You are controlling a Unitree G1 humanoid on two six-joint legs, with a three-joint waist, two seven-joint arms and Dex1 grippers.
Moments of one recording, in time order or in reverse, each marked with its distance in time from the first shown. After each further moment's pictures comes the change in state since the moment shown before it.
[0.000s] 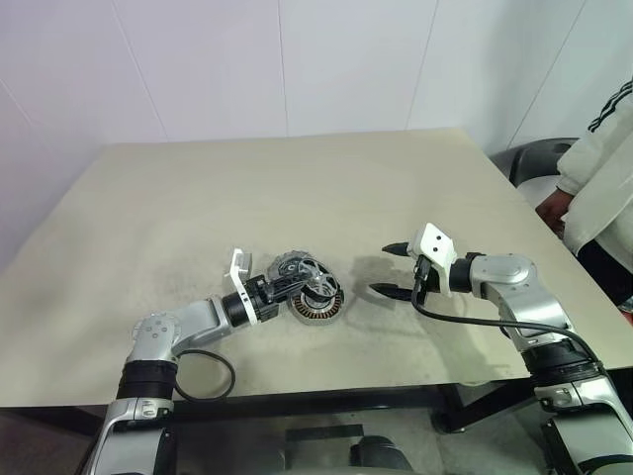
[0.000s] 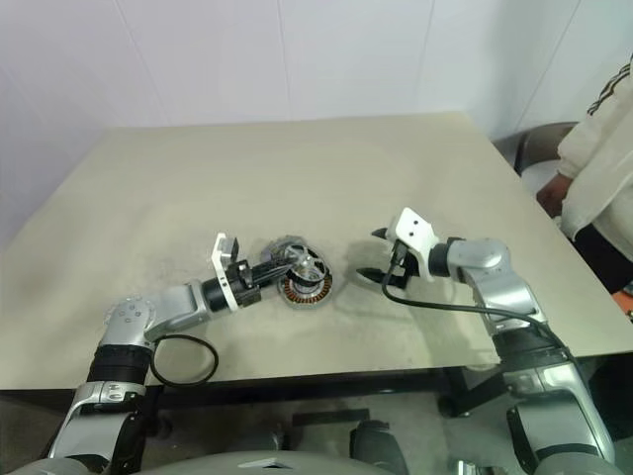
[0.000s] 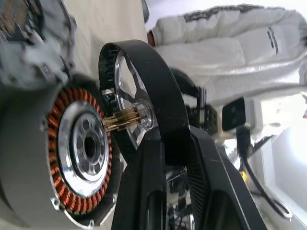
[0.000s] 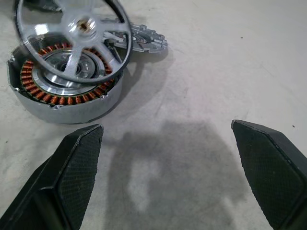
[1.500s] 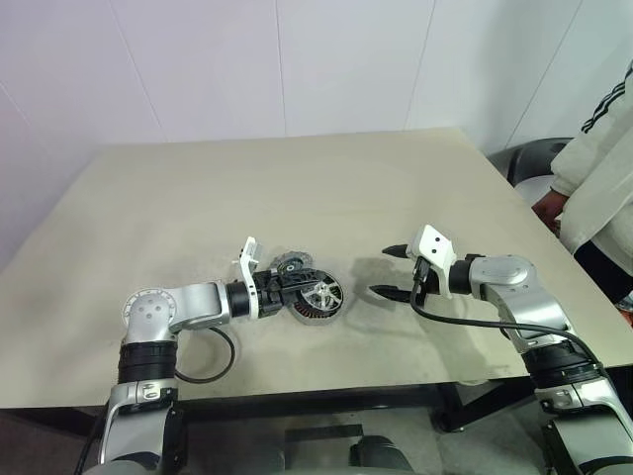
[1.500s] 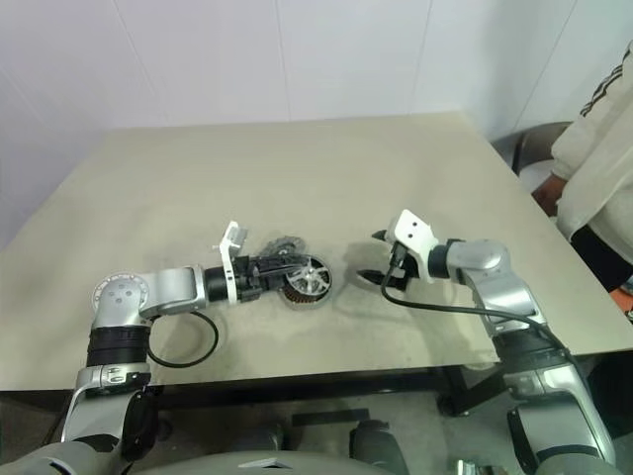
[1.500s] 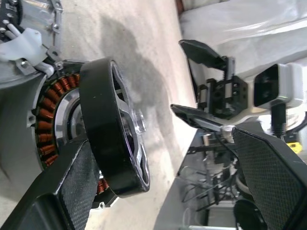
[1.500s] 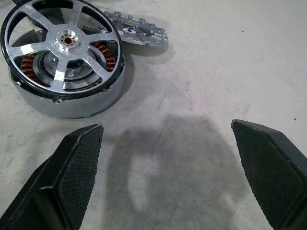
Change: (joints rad) left arm -0.108 -0.022 0.114 -0.113 0.066 0.234 0.268; right arm 0.007 -0.001 0.004 -0.013 -0.014 0.017 -0.001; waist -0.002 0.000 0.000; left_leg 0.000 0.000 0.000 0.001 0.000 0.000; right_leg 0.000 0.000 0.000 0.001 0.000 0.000
